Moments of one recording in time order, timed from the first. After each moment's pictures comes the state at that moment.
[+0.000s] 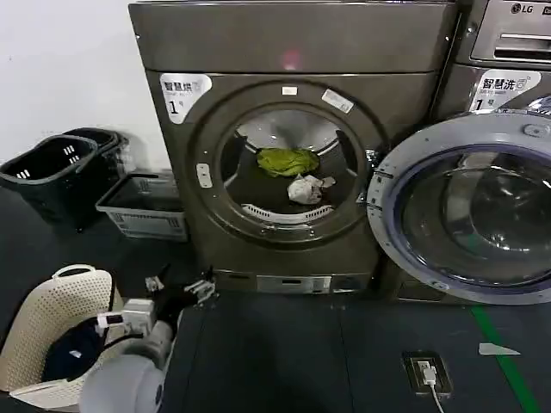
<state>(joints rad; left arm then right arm) 1.27 -1.49 -0.54 -2.28 0.02 0.74 0.04 -1.67 0.86 2.42 1.42 0.35 -0.12 -0.17</state>
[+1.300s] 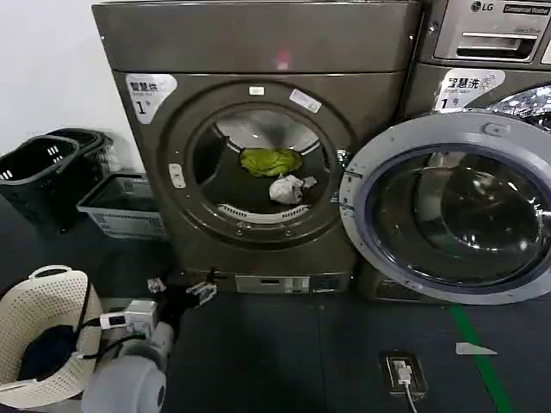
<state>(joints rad) 1.27 -1.49 -0.54 -2.28 0.00 0.74 0.04 -1.67 0.86 2.43 1.40 0.35 -0.11 -0.15</state>
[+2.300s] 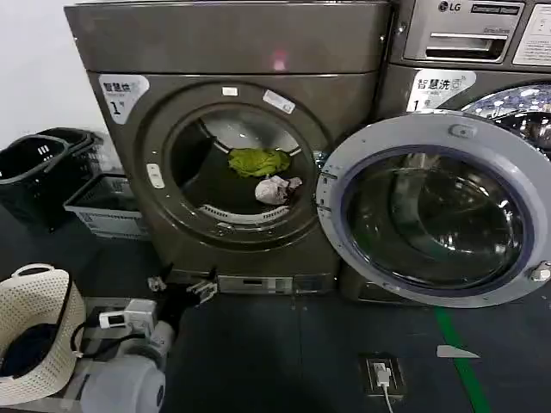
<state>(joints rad) 1.27 -1.49 -0.53 -2.29 0.01 0.74 0.04 -1.67 0.88 2.45 1.39 0.38 -0.10 -0.10</state>
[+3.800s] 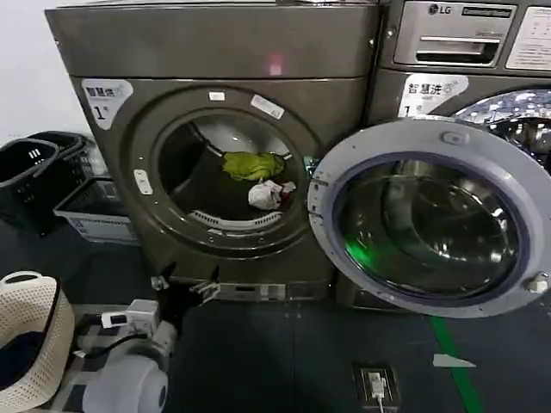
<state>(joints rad) 1.26 -1.48 -0.52 -2.27 -0.01 0.74 -0.01 -1.69 0.88 2.47 1.38 0.41 -0.10 -0.09</state>
